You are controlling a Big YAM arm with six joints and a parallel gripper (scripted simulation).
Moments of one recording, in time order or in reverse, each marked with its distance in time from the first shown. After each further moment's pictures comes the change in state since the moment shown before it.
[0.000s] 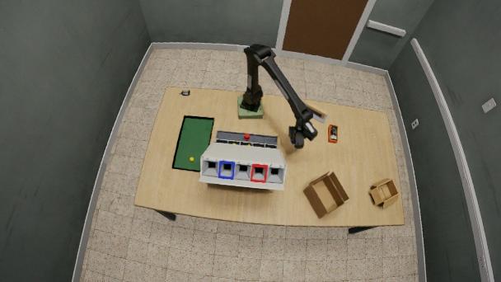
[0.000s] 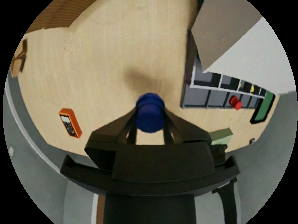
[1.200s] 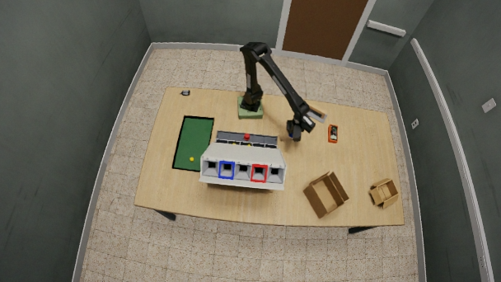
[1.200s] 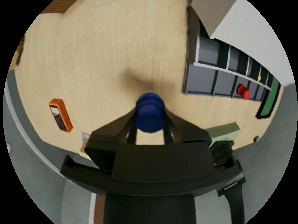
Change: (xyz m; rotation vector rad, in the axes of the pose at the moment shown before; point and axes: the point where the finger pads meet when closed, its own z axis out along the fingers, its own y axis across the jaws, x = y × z) arm 0.053 -0.008 0.023 -0.001 0.001 -0.004
